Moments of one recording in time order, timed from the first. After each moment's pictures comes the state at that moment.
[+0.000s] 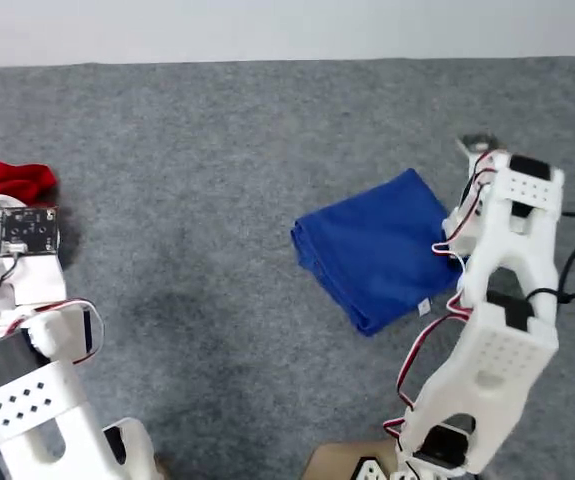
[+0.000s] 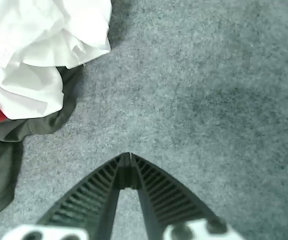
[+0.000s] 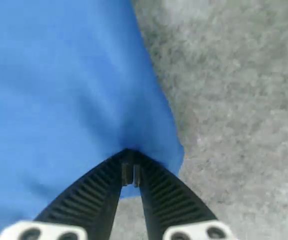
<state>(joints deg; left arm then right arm) -31.3 -55.1 49.0 84.7 -14.8 16.5 32.7 -16.0 81.3 24.1</state>
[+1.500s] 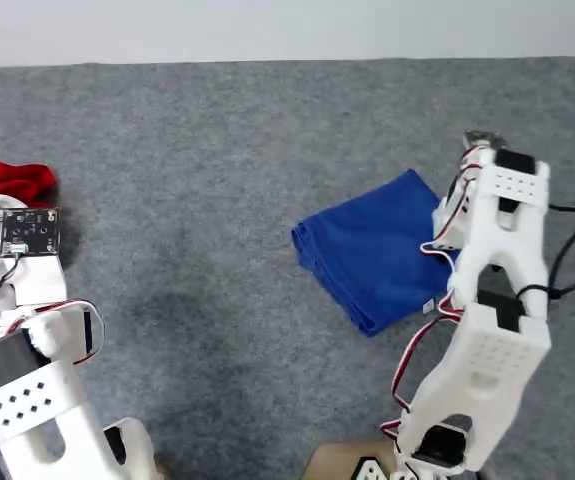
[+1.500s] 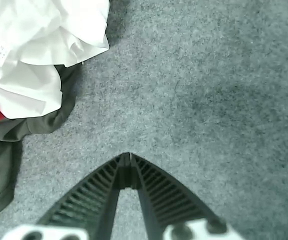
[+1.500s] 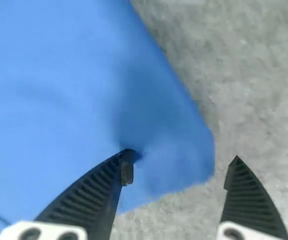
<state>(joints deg) -31.3 -55.1 49.0 84.7 -15.2 12.9 30.9 -16.0 83.1 8.6</state>
